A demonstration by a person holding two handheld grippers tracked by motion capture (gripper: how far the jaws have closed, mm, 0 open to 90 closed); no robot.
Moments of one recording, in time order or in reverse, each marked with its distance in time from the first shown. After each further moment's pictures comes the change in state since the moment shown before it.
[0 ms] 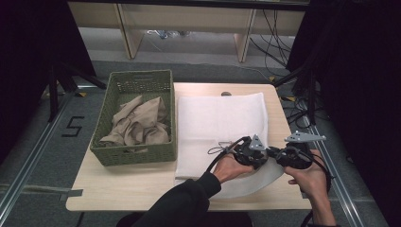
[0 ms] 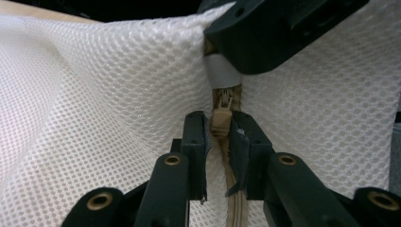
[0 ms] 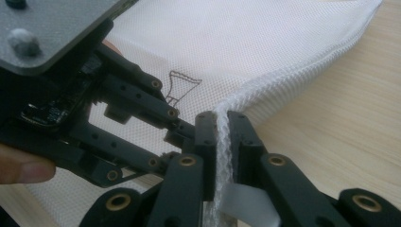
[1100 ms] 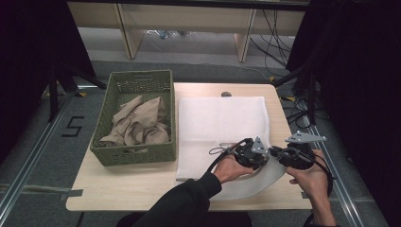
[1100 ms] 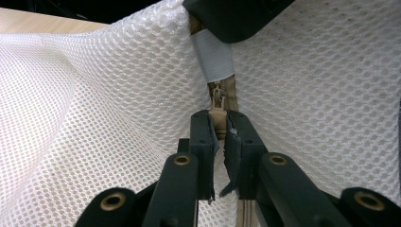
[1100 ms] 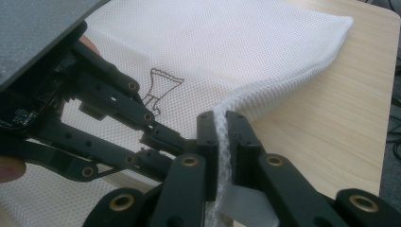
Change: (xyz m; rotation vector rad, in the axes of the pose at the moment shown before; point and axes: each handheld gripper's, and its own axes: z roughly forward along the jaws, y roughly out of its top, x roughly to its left) left arm -0.003 0.000 0.000 0.052 0.001 0.089; right arm -0.001 -0.001 -0.002 0.012 -0.074 -0.040
